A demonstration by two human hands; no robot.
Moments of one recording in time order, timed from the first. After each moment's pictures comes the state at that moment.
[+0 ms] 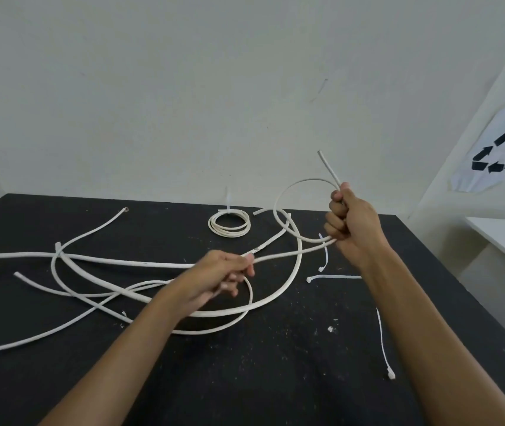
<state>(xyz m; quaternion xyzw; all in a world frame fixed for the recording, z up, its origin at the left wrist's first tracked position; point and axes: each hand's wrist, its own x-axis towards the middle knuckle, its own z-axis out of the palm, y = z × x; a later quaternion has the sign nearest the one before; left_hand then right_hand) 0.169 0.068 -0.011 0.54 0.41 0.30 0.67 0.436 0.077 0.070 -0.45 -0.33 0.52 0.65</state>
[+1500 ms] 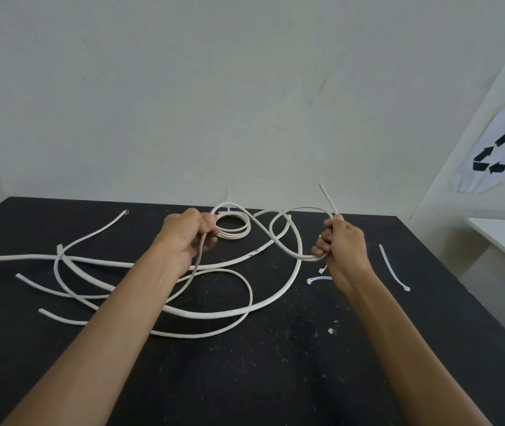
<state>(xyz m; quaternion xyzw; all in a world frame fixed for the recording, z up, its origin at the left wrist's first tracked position) 0.153 0.091 0.054 0.32 0.54 0.51 0.59 0.417 0.063 0.032 -0.55 -0.30 0.44 0.64</state>
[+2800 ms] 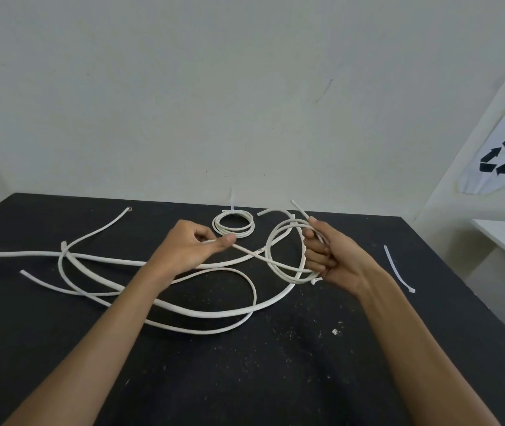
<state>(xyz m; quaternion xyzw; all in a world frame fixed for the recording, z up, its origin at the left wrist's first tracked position) 0.125 0.089 0.021 0.63 0.59 0.33 0.38 0.423 0.065 0.031 -0.46 -0.36 0.67 0.47</state>
